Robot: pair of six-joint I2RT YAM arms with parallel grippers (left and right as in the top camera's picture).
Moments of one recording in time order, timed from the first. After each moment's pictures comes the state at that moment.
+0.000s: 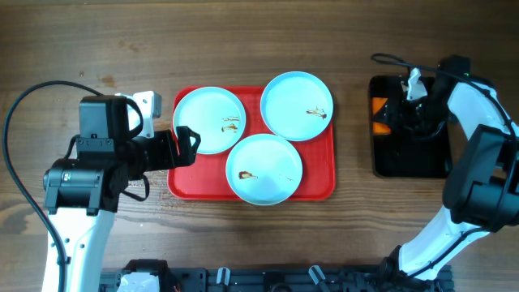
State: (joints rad) left arm -0.05 1.08 1.13 -1.06 0.28 -0.20; right arm -0.29 1.98 1.33 -0.87 -0.48 -0.09
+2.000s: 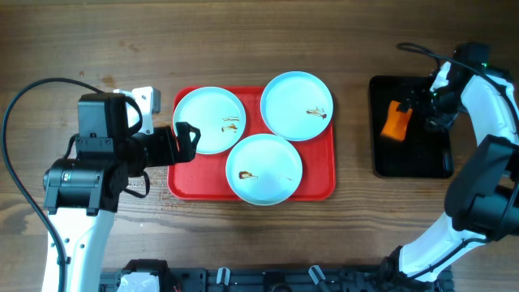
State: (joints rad) left arm -0.05 1.08 1.13 -1.01 0.28 -0.20; right arm -0.31 1.93 1.42 -0.93 -0.19 0.16
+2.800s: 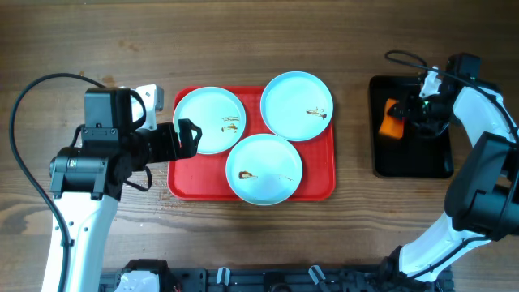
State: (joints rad) left arm -0.05 1.13 1.13 -1.01 0.28 -0.20; right arm -0.31 1.93 1.29 -0.74 -0.32 0.11
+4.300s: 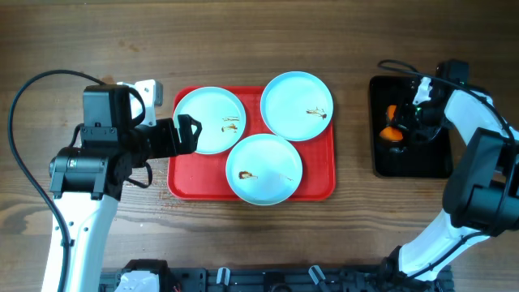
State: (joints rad) left arm -0.05 1.13 1.13 -0.96 0.28 -0.20; right arm -0.29 1.95 1.24 -0.72 -0.25 0.12
